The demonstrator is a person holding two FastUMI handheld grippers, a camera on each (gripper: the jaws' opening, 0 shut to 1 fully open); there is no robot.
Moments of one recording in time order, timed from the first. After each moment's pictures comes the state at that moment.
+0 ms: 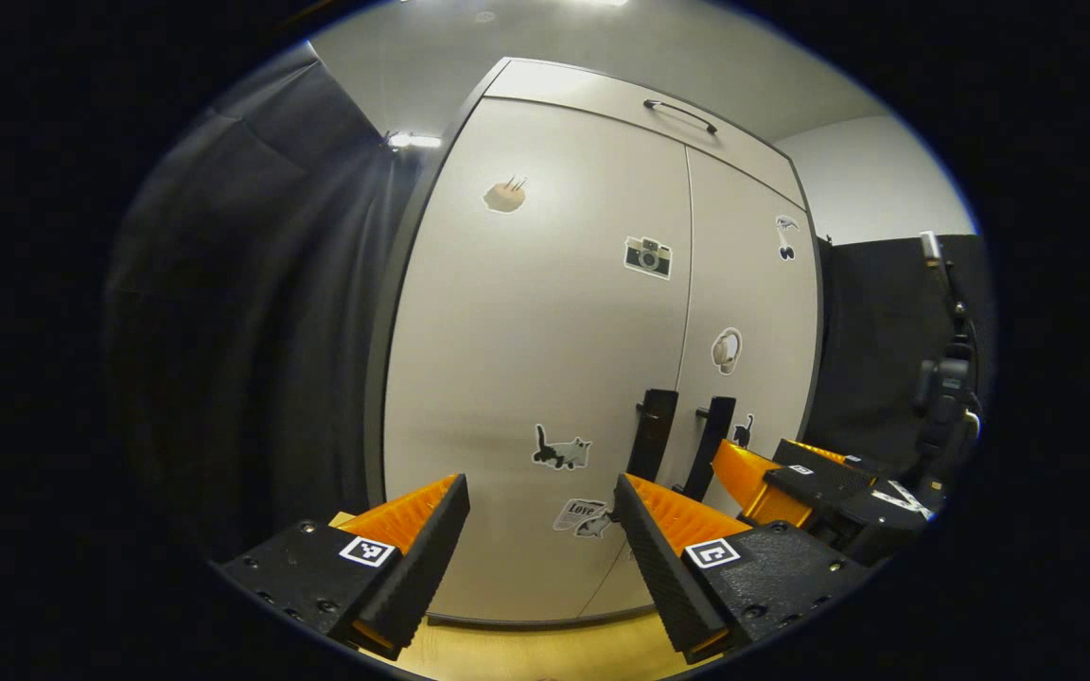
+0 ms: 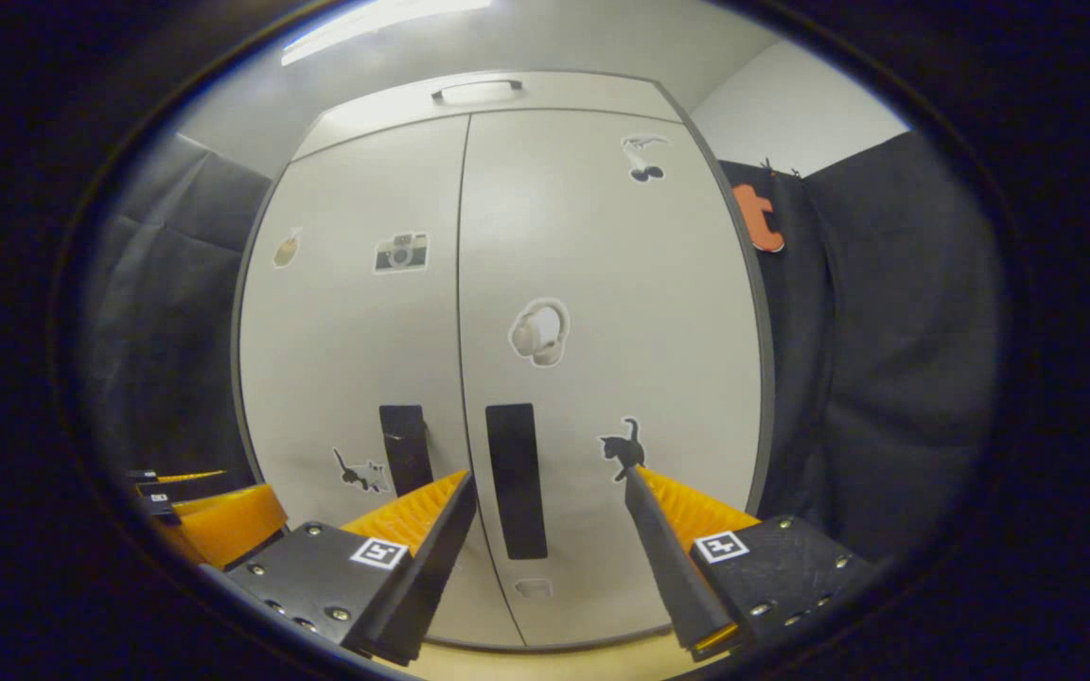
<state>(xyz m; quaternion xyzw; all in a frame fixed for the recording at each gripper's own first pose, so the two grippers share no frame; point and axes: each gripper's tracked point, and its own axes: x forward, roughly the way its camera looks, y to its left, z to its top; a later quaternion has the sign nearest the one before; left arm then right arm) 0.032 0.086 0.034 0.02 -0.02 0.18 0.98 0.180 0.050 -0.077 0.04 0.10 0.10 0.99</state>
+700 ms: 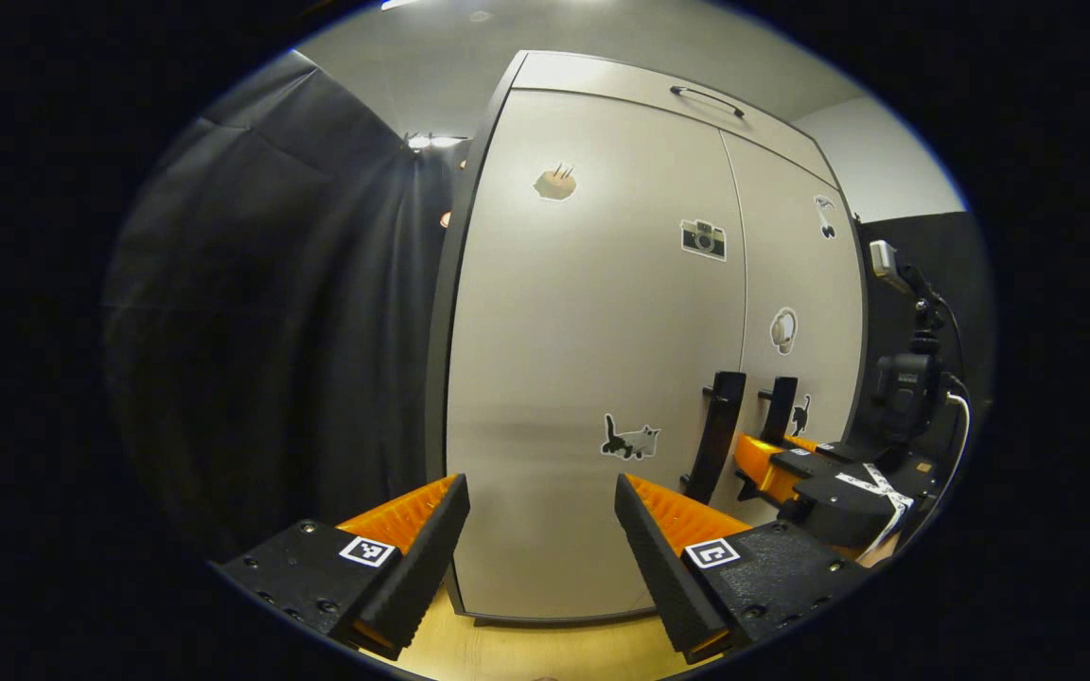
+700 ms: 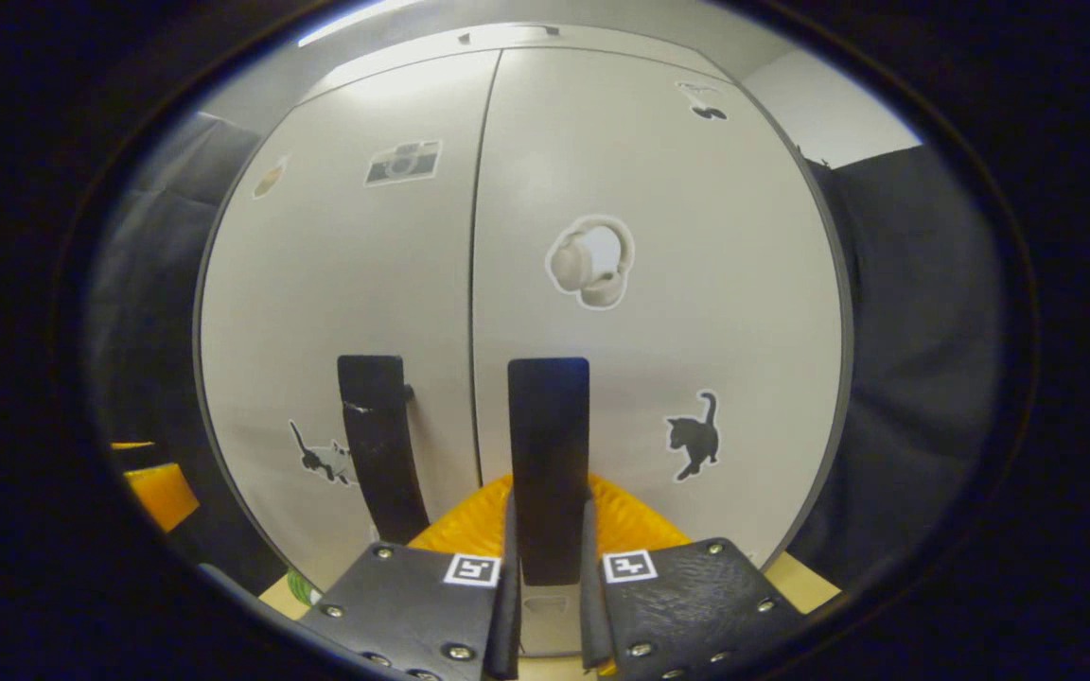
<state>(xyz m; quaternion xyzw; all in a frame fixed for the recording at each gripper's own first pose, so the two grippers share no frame) 0.027 0.125 0.027 0.04 0.00 0.23 0.97 0.217 0.078 -0.114 0.01 0.13 0.11 0.99</state>
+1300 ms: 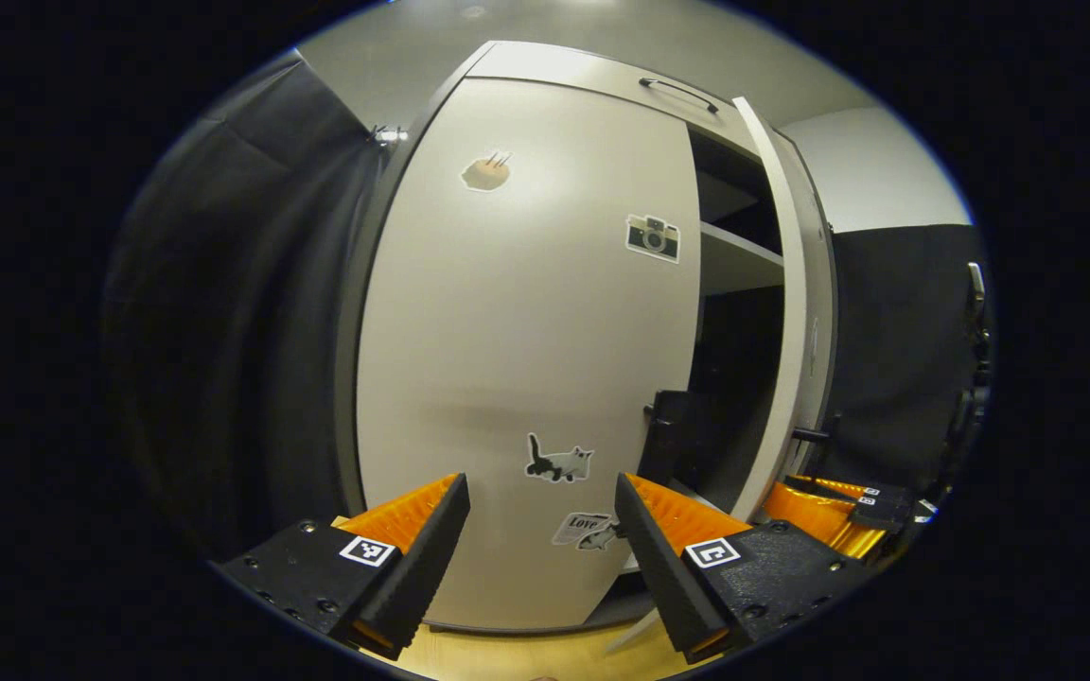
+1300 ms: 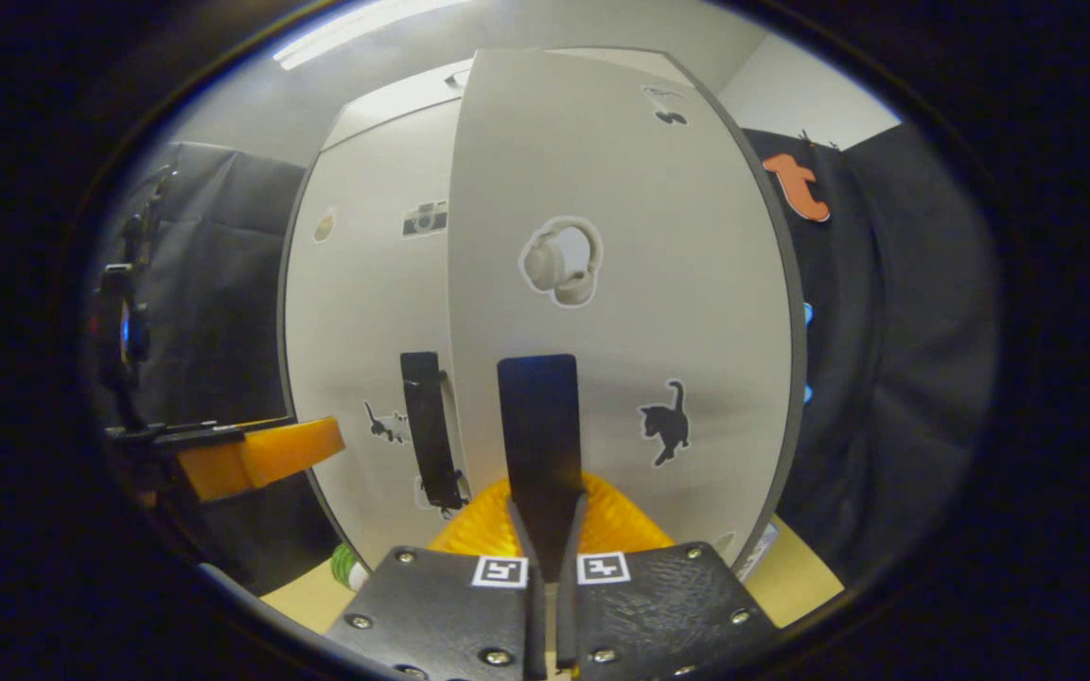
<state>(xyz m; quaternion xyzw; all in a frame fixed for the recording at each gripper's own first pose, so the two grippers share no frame) 0.079 0.083 0.032 0.03 -0.01 0.17 0.99 0.170 0.045 -0.094 0.02 0.13 0.18 0.97</state>
